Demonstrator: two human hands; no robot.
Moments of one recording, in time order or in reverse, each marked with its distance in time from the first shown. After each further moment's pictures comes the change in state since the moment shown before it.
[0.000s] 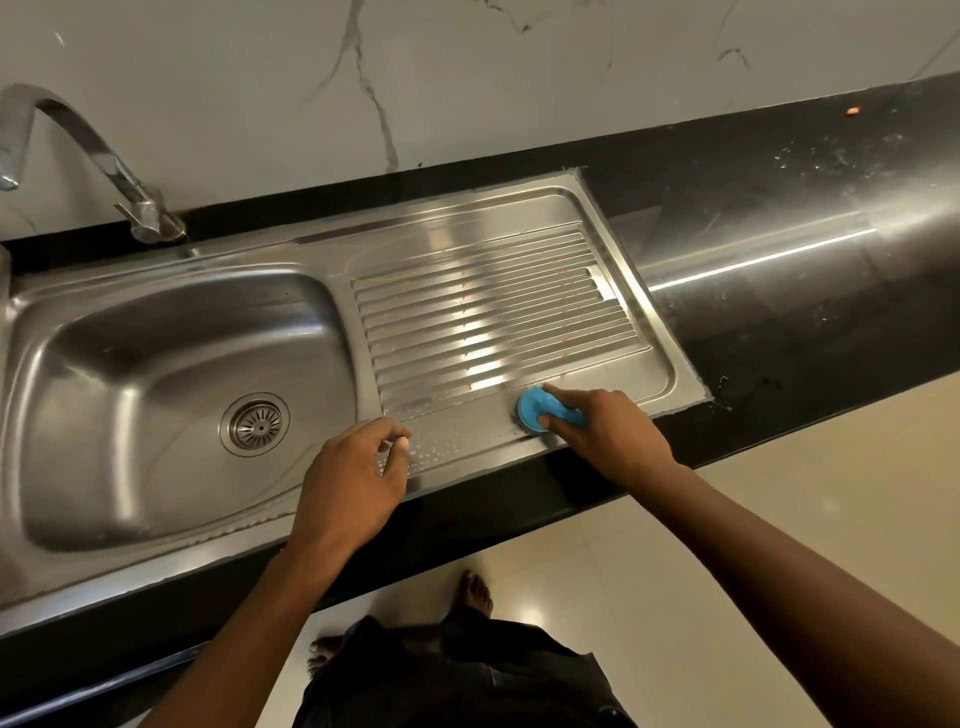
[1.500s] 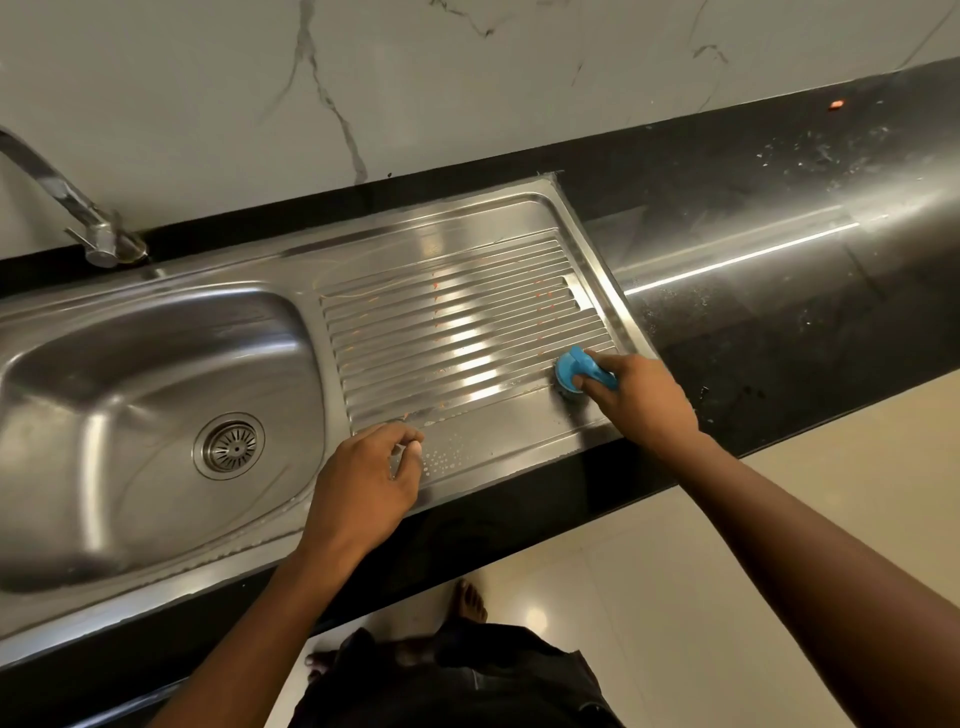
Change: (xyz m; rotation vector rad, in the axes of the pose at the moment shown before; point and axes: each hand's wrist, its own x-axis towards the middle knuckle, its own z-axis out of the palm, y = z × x) left_hand 0.028 0.032 0.033 0.017 -0.050 0.026; right_hand 0.035 0.044 -0.060 0.059 0.098 0.136
